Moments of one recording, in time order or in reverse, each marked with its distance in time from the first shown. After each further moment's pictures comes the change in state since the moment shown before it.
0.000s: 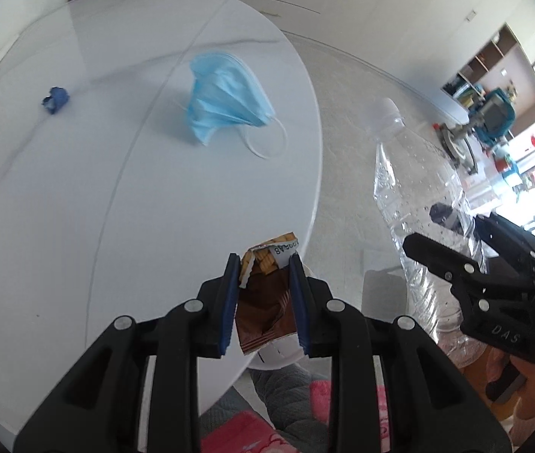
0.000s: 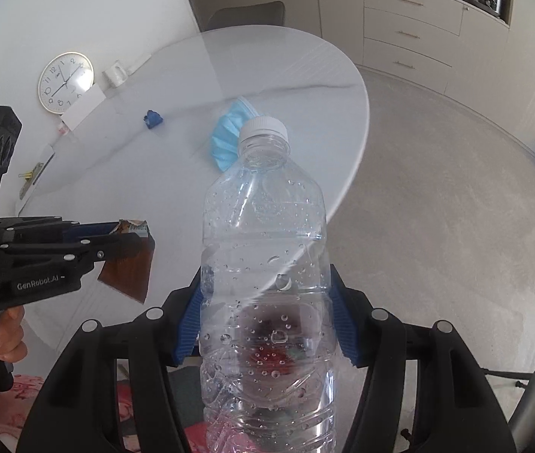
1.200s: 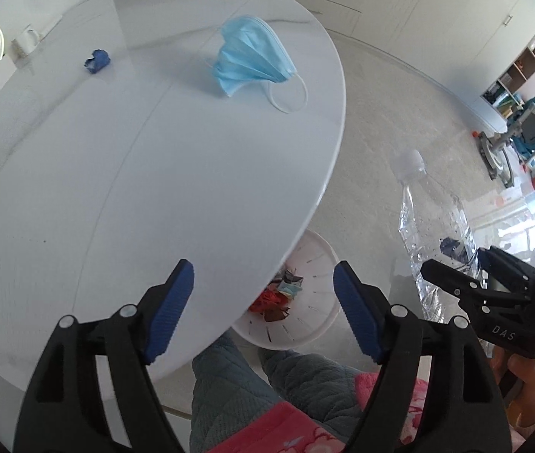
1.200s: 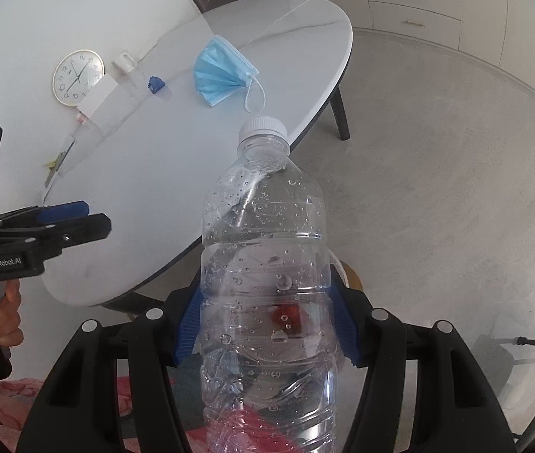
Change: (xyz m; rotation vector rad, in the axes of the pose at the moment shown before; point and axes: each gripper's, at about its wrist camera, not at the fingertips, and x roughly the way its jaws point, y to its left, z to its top) left arm -0.012 -0.022 -0.044 -0.124 -0.019 0.180; right arm 0.025 -0.062 -0.078 0.083 0.070 0.176
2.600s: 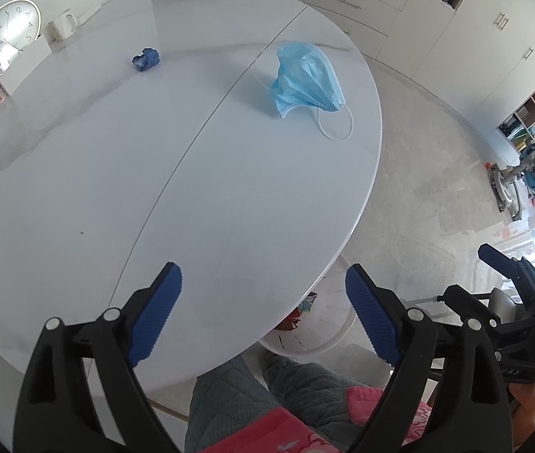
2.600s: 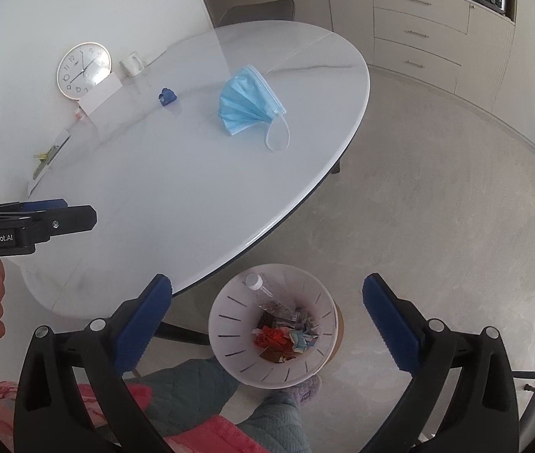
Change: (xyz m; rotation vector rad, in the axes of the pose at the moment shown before) left arm -0.021 0.045 0.002 -0.087 -0.045 0.034; right arm -0.013 0.056 0.017 -0.132 -0.077 -0.126
